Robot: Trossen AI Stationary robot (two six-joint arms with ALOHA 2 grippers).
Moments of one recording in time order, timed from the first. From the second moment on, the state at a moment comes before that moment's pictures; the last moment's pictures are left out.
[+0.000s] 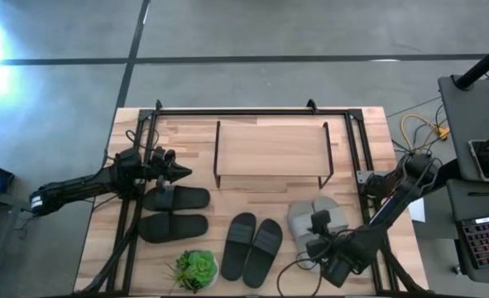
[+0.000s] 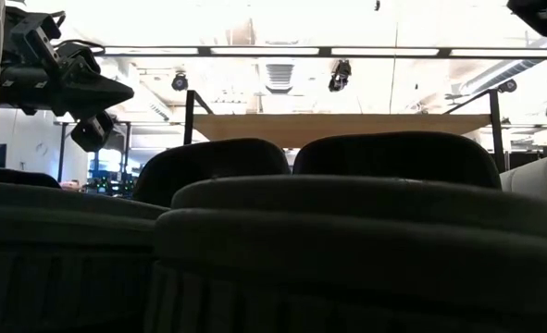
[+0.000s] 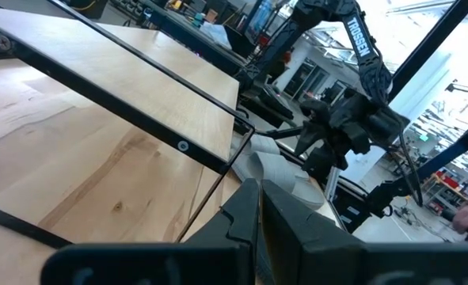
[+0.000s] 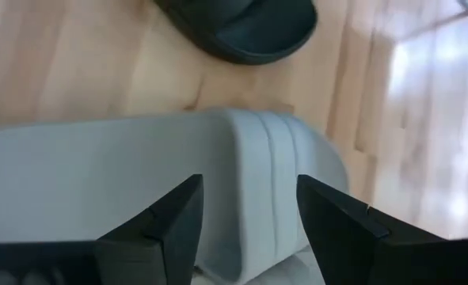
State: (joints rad) left arm 0.34 0.21 0.01 0.13 0.34 -0.54; right arm 0.90 1.70 1.16 -0.99 0.57 0.56
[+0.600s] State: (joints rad) left arm 0.34 0.21 0.01 0.13 0.34 -0.54; right arm 0.79 1.73 1.08 -0.98 0.55 0.59
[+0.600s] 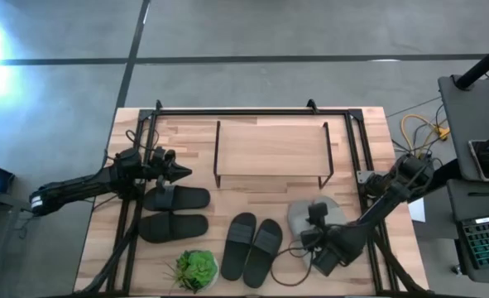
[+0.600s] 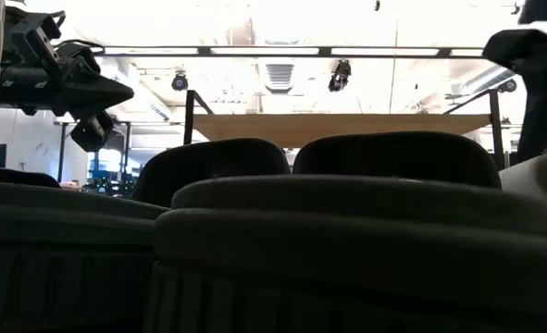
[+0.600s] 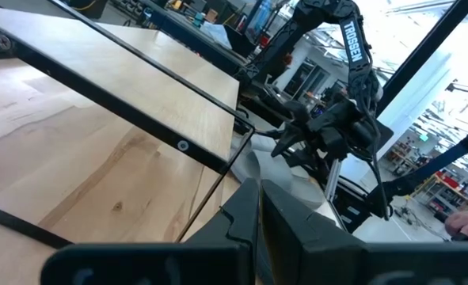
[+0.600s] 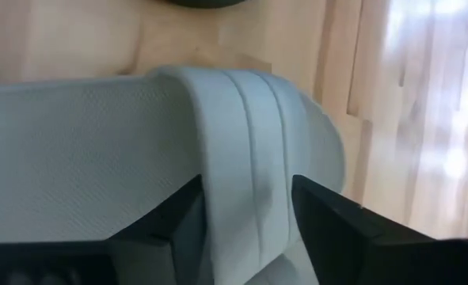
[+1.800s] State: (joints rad) left arm 0.34 0.21 0.01 0.13 0.34 -0.54; right arm 0.45 1.74 1.05 -0.74 0.88 0.35
